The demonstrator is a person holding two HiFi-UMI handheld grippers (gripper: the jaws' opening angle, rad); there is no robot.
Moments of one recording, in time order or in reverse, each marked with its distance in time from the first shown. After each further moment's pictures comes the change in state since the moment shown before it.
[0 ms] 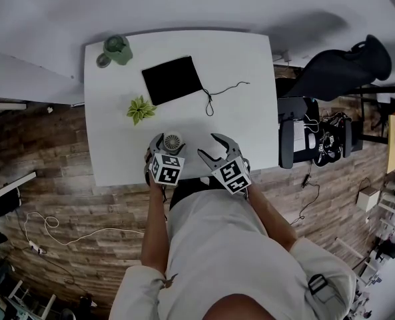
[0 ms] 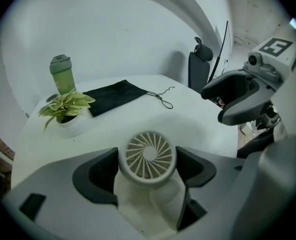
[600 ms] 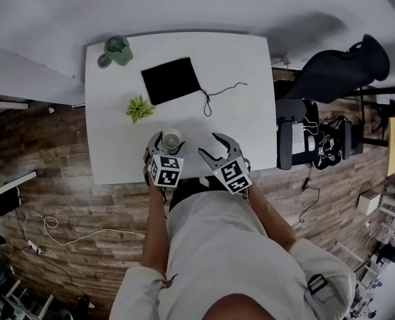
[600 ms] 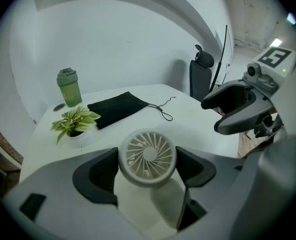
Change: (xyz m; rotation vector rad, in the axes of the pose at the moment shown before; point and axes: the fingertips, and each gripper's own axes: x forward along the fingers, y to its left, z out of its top) left arm -0.020 -0.003 0.025 -0.009 -0.081 0.052; right arm -0.014 -0.007 0.004 -0.002 -0.033 -0.020
